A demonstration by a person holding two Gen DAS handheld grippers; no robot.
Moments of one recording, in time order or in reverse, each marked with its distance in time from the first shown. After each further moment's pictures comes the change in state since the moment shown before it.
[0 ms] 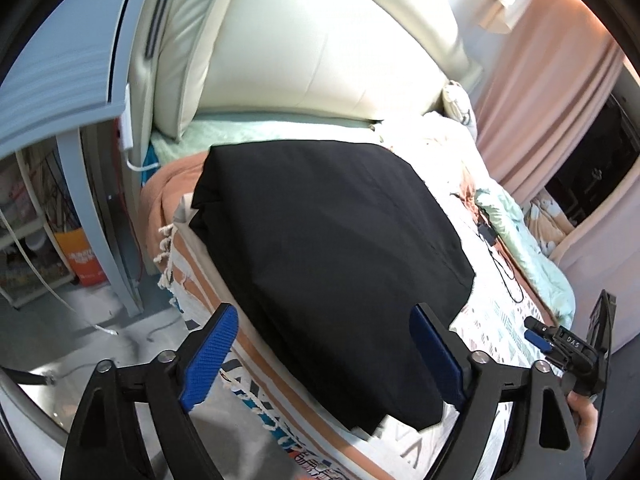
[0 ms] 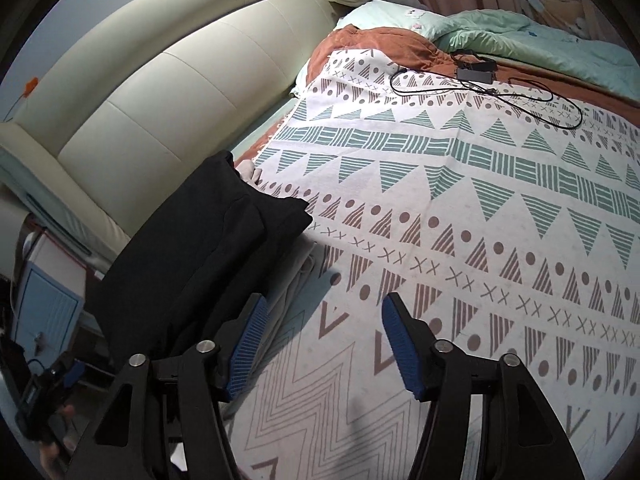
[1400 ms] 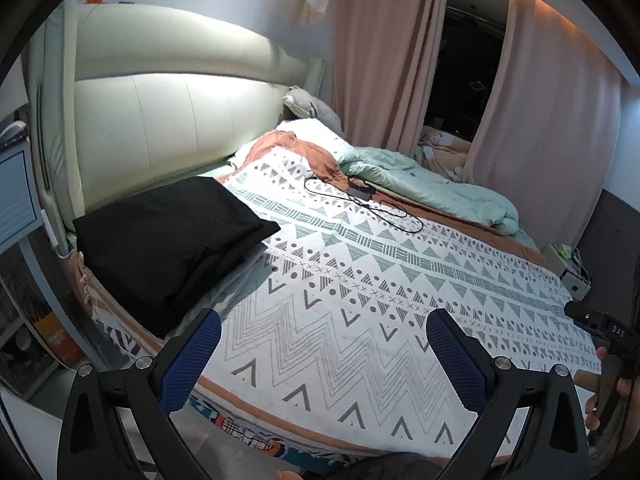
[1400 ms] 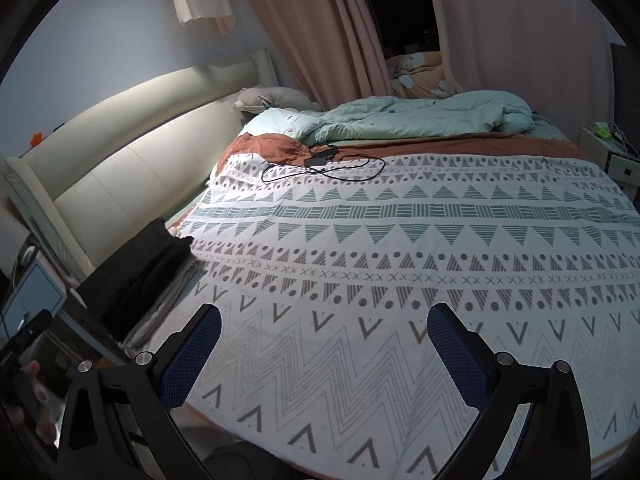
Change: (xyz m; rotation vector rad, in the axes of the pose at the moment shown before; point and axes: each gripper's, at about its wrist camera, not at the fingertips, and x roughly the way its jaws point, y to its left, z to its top) left arm -0.134 -0.232 -0.176 0.462 -0.138 -0.158; right arm -0.318 -0.164 -0.184 0.052 -0.354 -0.283
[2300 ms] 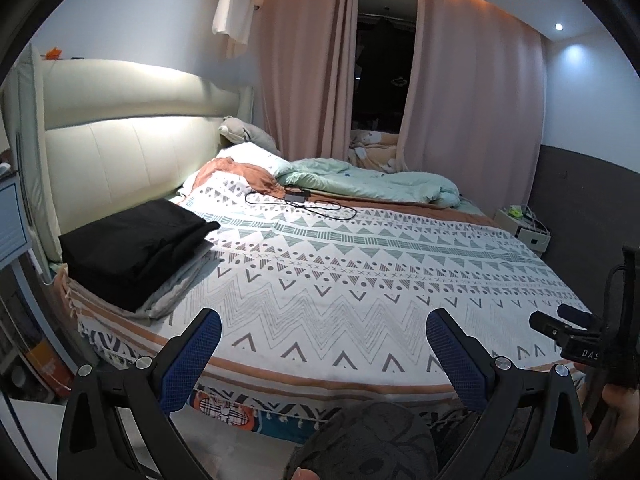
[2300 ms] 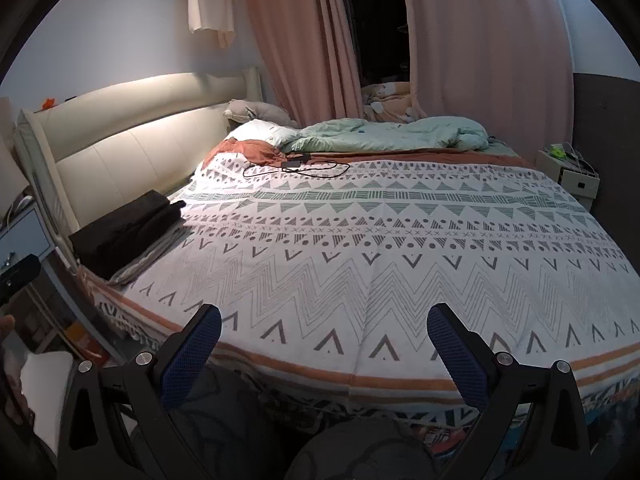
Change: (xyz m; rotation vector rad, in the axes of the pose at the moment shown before) left arm -0.100 -0.060 -0.106 0.189 -0.082 -0.164; right arm -0.119 0.020 -0.157 -0.055 -0.115 -0.140
